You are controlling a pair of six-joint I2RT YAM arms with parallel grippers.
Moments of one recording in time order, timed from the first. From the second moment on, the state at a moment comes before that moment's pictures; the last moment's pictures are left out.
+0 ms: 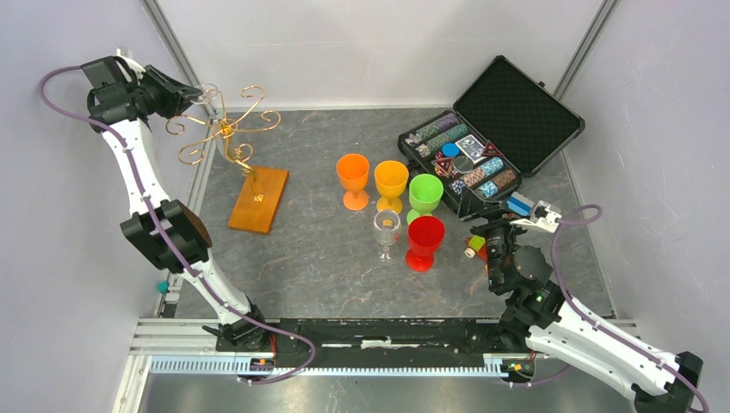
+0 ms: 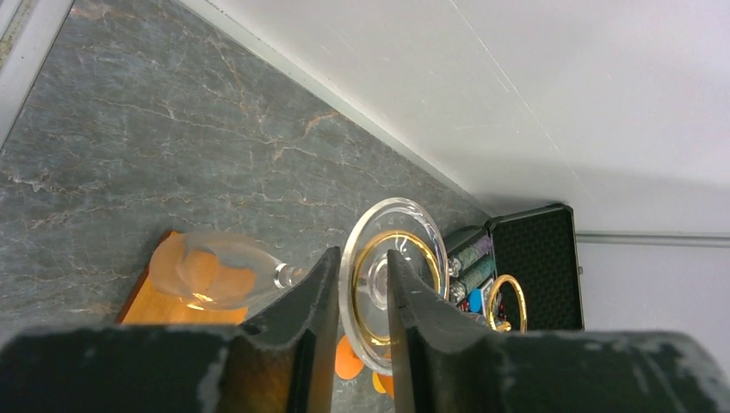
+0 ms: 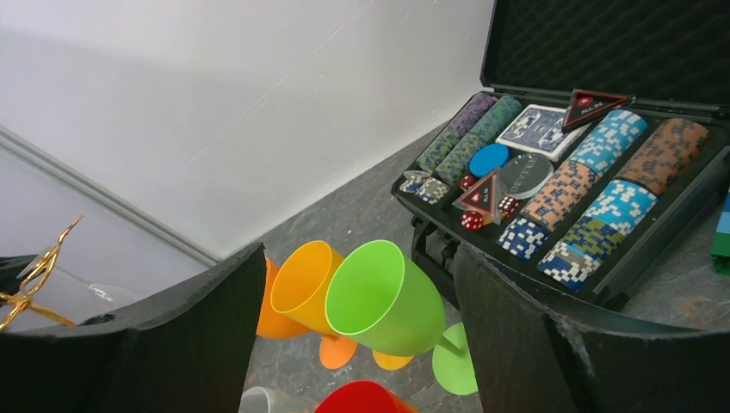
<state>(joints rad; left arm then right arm) 0.50 1.90 2.12 -0.75 0.66 -0.57 0.91 0.48 0.38 0.31 0.93 0.53</state>
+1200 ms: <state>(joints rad) 0.49 1.70 1.79 -0.17 0.79 -1.01 0.91 0.46 0.37 0.31 0.96 0.51</state>
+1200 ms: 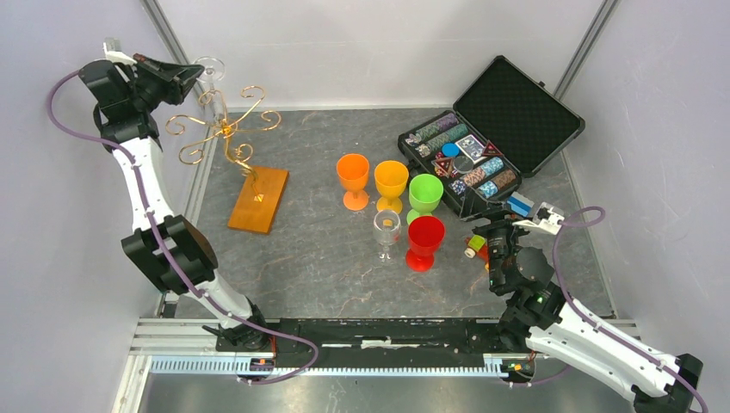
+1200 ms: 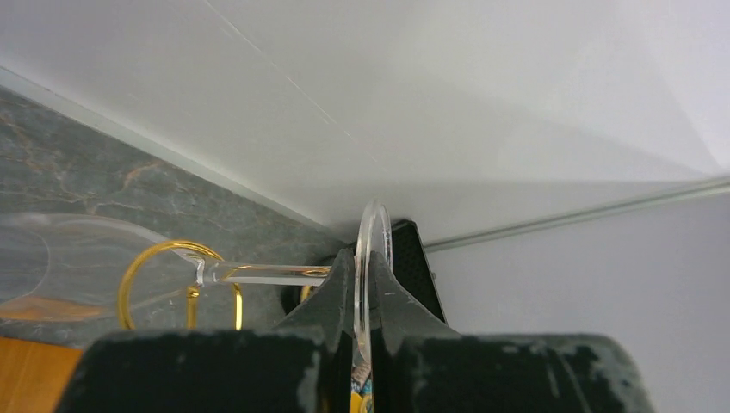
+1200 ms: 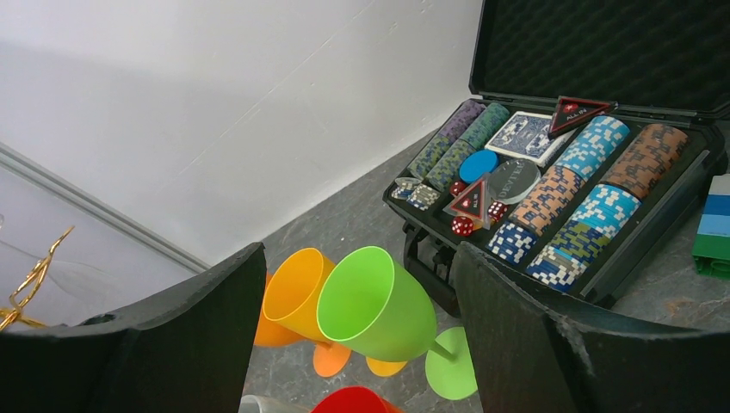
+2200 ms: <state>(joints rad) 0.48 1.62 1.85 -0.55 0.57 -0.81 0.91 0.45 0.37 0.31 0.97 0.50</state>
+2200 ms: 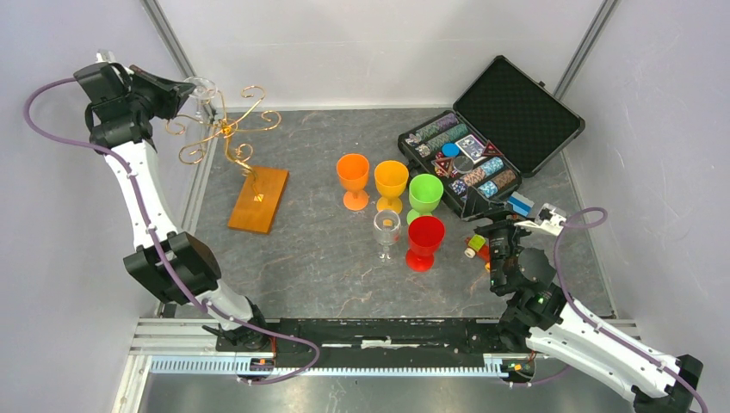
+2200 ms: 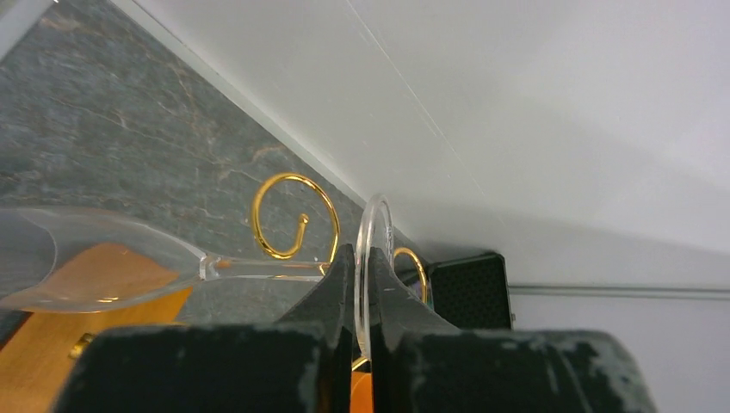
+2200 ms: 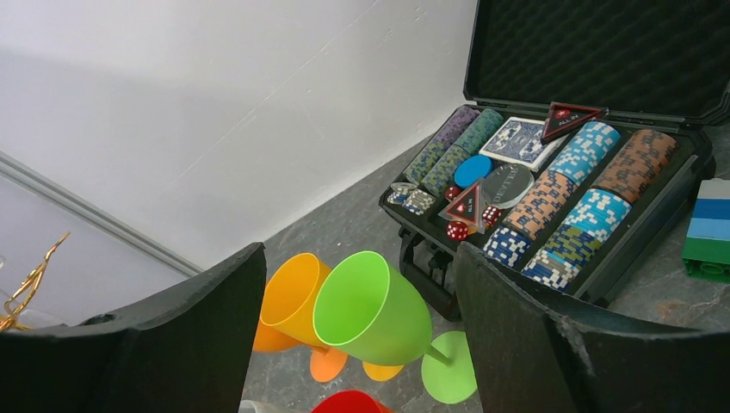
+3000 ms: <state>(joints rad) 0.47 1.60 1.85 -0.24 0.64 -0.75 0.91 0.45 0.37 0.31 0.99 0.50</state>
